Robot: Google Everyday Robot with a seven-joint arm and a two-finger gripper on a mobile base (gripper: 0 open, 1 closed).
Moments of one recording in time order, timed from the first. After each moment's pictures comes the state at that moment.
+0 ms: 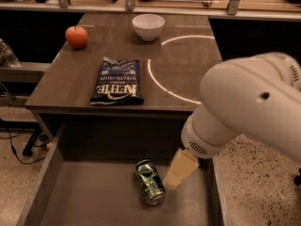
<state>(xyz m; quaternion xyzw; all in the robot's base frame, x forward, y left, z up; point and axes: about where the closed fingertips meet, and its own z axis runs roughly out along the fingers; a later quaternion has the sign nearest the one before) 0.397 -0.089 0.794 -0.49 0.86 0.03 0.14</state>
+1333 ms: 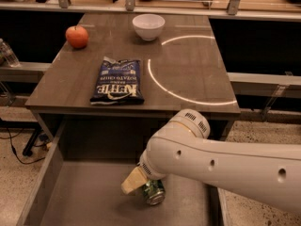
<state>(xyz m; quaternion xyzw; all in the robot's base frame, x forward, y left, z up) 0.419 0.000 0.658 -0.34 0.93 0.06 0.16</state>
